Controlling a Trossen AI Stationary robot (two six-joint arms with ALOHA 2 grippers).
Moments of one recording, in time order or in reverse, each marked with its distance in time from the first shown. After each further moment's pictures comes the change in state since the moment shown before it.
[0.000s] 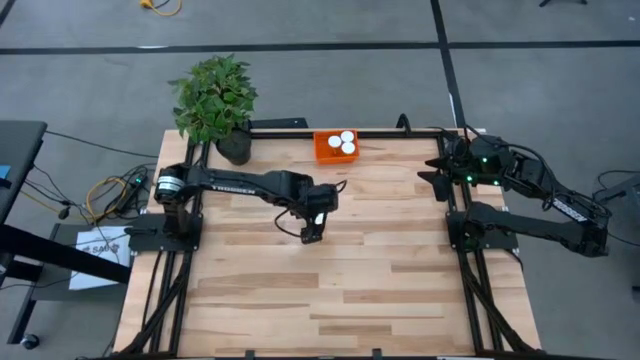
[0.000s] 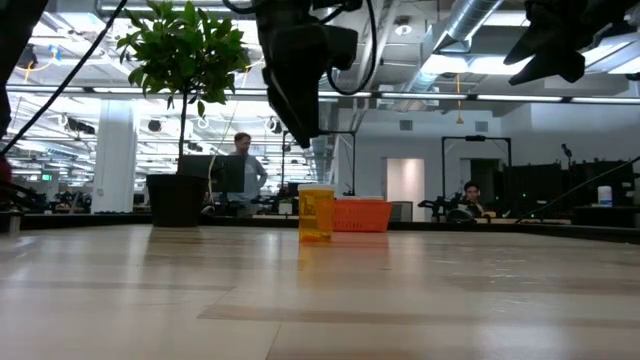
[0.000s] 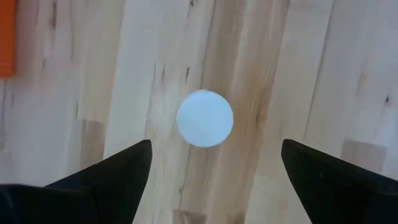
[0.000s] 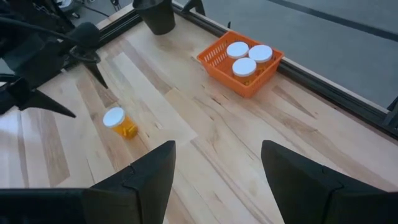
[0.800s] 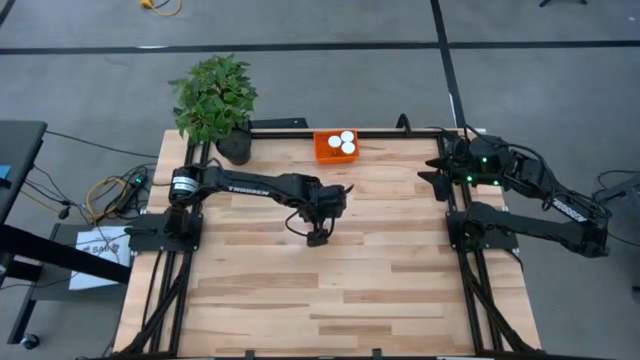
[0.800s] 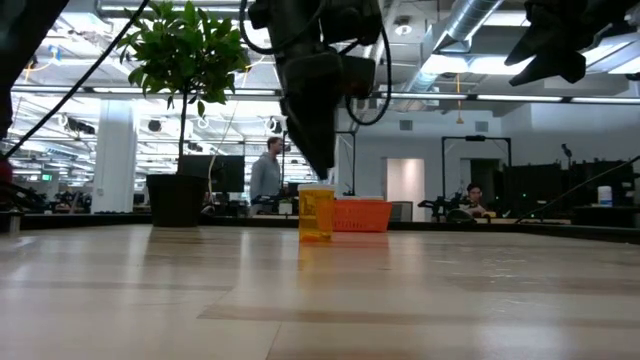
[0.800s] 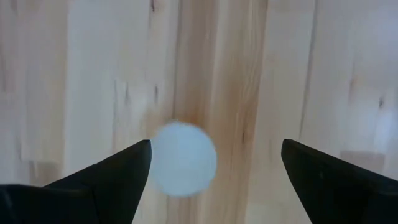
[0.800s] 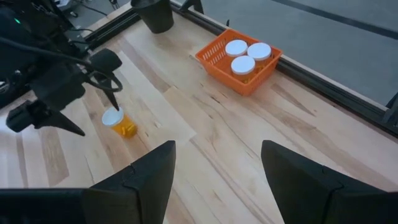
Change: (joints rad) left arm 0.030 0.102 0.005 0.099 0.132 0.092; right arm -0.004 0.000 0.000 -0.006 0.000 0.002
